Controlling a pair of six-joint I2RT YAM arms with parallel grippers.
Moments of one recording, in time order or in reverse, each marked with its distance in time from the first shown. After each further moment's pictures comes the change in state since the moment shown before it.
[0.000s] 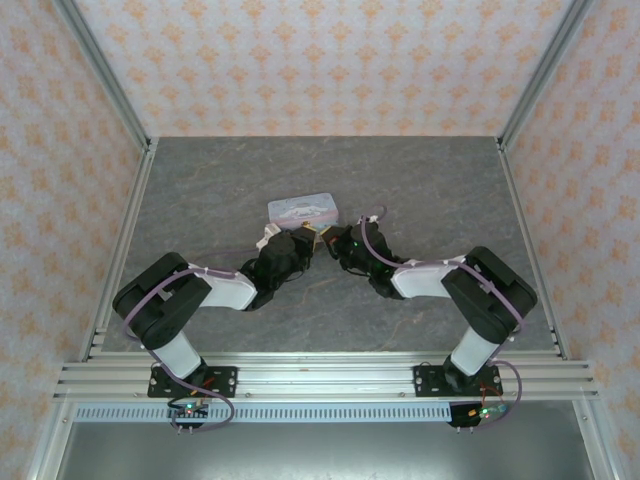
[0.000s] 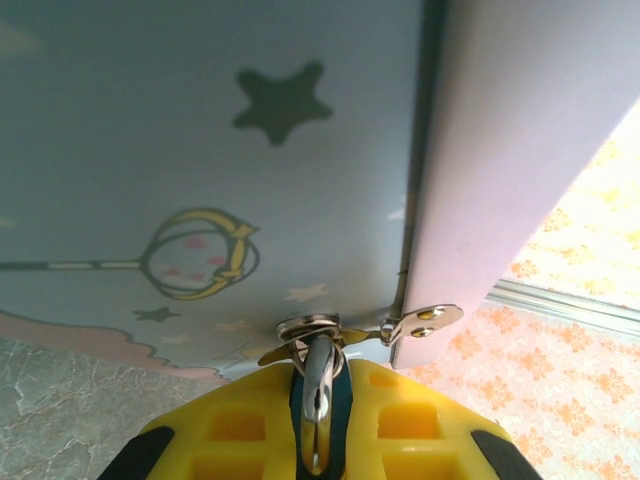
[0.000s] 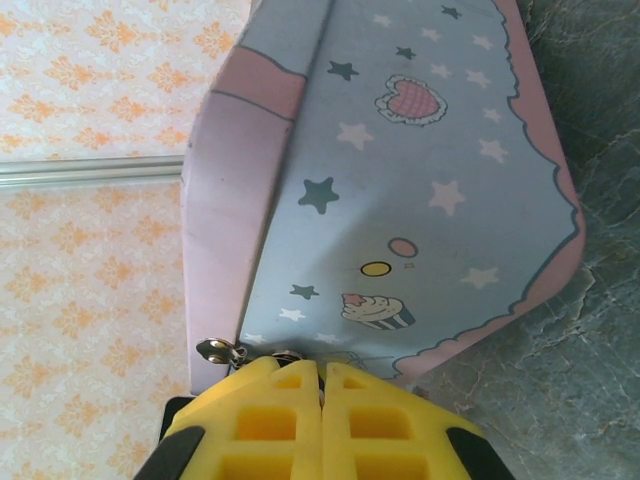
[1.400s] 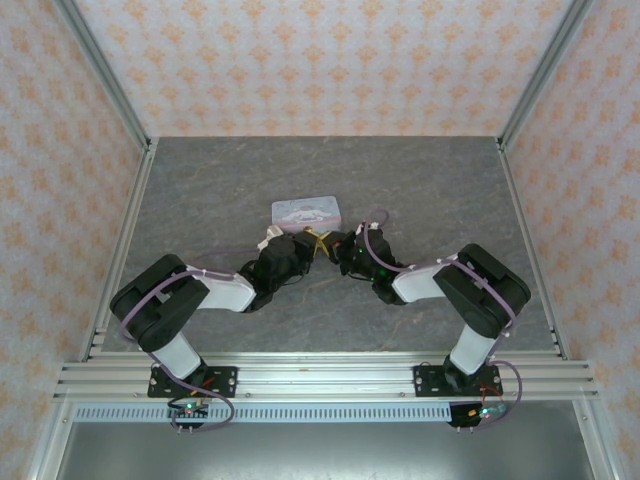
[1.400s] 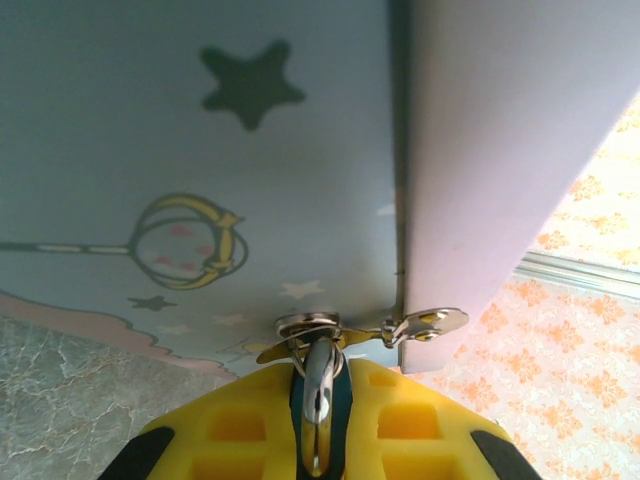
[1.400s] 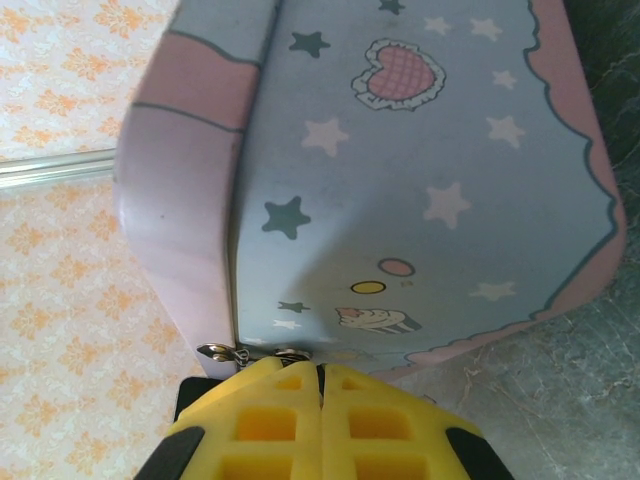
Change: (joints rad) left arm -0.007 -0.018 -0.015 -0.029 0.051 0.042; right arm -0.021 0.040 -0.071 0.155 -0.086 0.080
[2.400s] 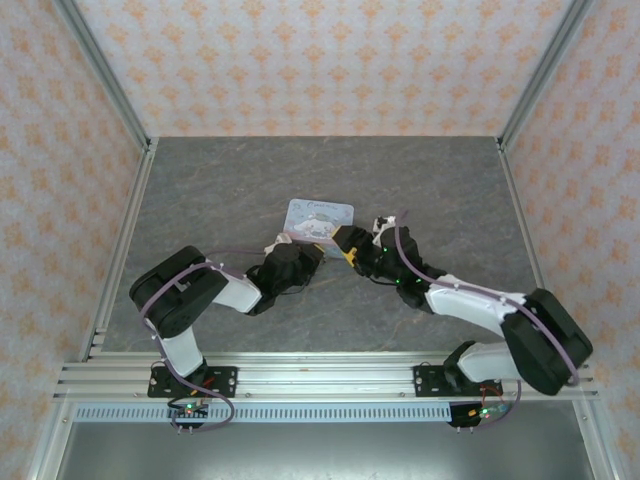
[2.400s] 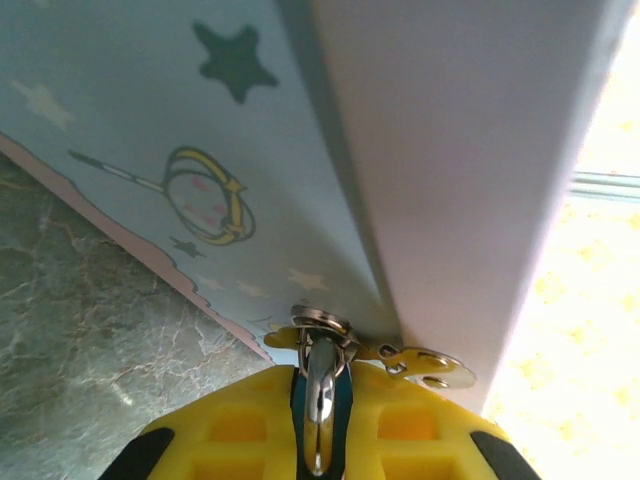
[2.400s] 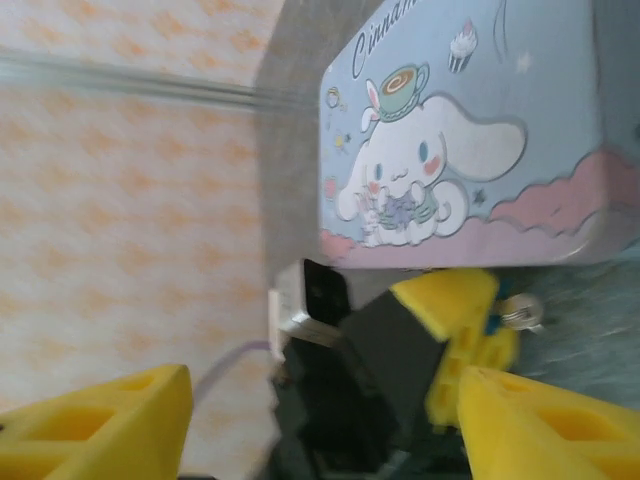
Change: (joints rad) left arm 0.010 0.121 -0.018 0.047 0.131 0.146; right arm -0.052 -0.439 -0.046 -0.471 -0.083 -0.365
